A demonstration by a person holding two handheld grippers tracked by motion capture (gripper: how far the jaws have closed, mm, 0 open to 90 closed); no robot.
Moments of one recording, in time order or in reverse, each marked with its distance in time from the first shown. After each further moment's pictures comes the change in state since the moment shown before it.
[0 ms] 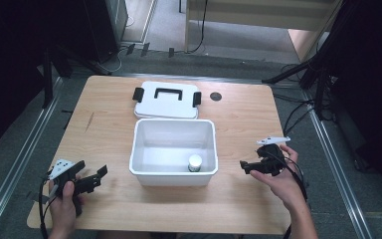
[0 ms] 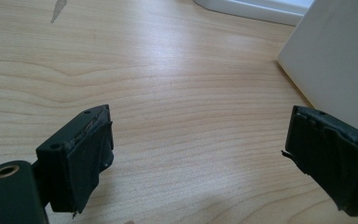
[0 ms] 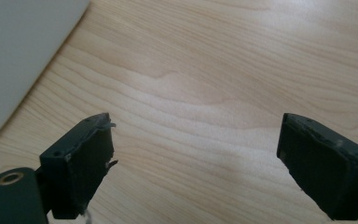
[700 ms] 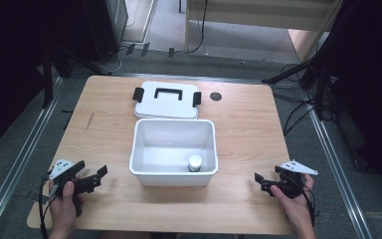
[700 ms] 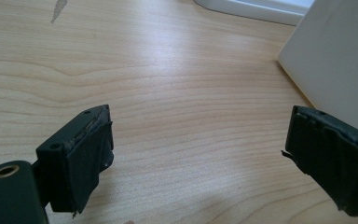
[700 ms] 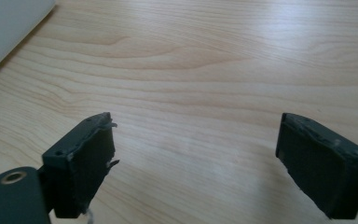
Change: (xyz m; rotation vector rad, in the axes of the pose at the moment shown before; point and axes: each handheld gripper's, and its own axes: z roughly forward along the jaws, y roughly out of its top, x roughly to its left) left arm 0.000 0.000 0.000 0.001 0.002 -0.001; right arm -0.036 -0.089 0.002 -0.251 0.020 0.149
